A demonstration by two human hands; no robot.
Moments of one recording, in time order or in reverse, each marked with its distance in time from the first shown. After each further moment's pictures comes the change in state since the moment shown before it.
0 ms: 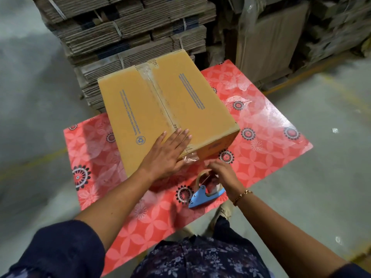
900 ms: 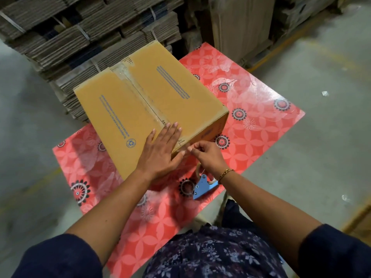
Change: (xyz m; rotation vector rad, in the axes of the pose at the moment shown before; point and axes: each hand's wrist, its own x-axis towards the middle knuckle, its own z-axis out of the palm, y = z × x) left_hand 0.001 0.005 0.000 -0.106 0.071 -0.047; right_hand 0.021 0.000 0.035 -0.223 0.159 -0.201
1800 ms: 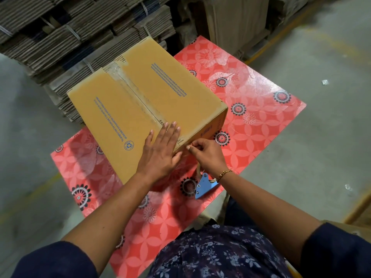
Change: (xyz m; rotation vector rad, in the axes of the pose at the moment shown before) left_hand 0.002 -0.001 0.004 0.069 0.014 0.026; right_hand 0.003 -0.003 0.005 -0.189 0.119 -0.055
